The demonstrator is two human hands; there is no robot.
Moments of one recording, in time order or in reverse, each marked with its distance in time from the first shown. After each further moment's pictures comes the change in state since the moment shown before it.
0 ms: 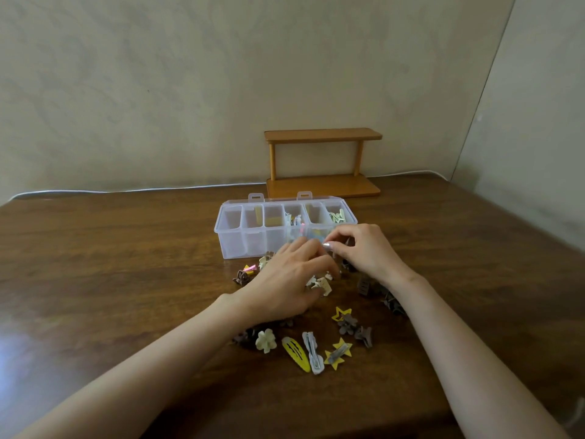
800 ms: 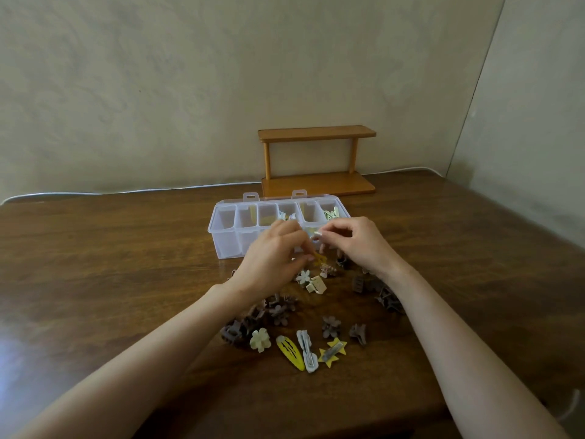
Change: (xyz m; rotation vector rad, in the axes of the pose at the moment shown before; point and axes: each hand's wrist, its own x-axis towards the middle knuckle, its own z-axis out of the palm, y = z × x) left_hand 0.011 -0.014 -0.006 -0.115 0.222 -0.136; right_hand -0.002 -0.010 -0.007 0.304 -0.049 0.048
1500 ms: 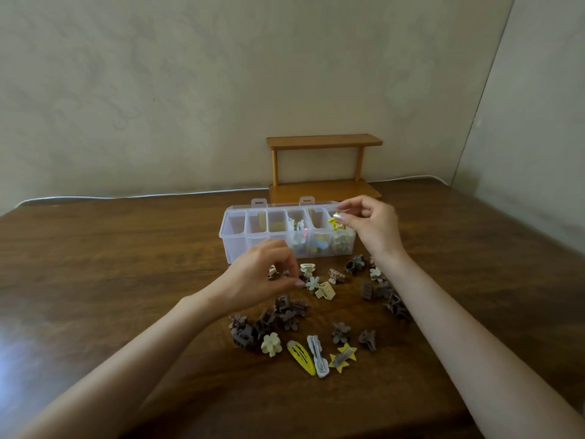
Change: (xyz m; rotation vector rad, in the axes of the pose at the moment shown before) left_hand -0.026 -0.012 -0.035 -0.184 -0.222 -0.079; right_hand 0.020 -0.009 -0.001 0.183 0.429 0.046
